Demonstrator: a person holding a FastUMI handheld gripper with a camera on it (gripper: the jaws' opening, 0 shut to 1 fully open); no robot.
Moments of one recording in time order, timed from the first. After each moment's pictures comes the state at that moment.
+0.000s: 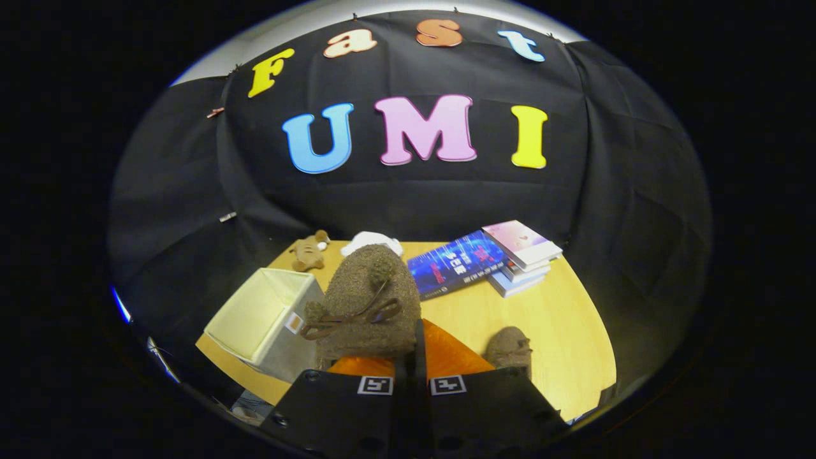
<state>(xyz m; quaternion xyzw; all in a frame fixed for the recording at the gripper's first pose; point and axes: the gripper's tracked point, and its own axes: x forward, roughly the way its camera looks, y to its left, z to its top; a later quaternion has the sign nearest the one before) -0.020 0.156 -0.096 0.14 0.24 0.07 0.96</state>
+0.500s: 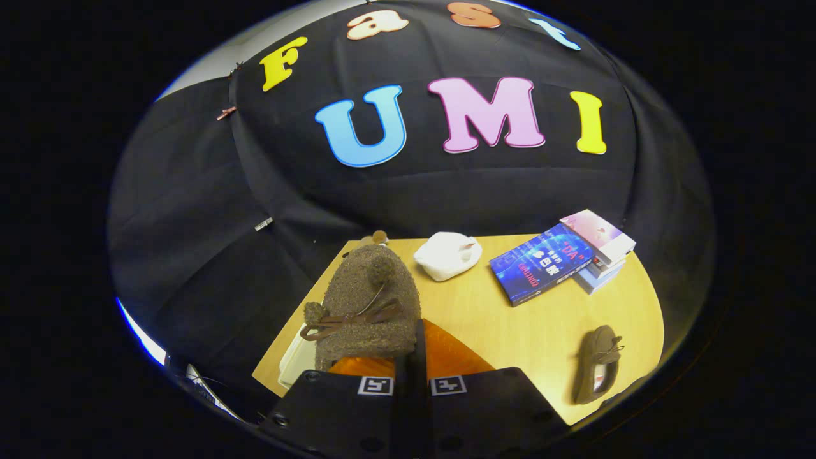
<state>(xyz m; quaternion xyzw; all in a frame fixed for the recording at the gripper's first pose) 0.049 0.331 -0.062 0.19 0.30 0.12 0.93</state>
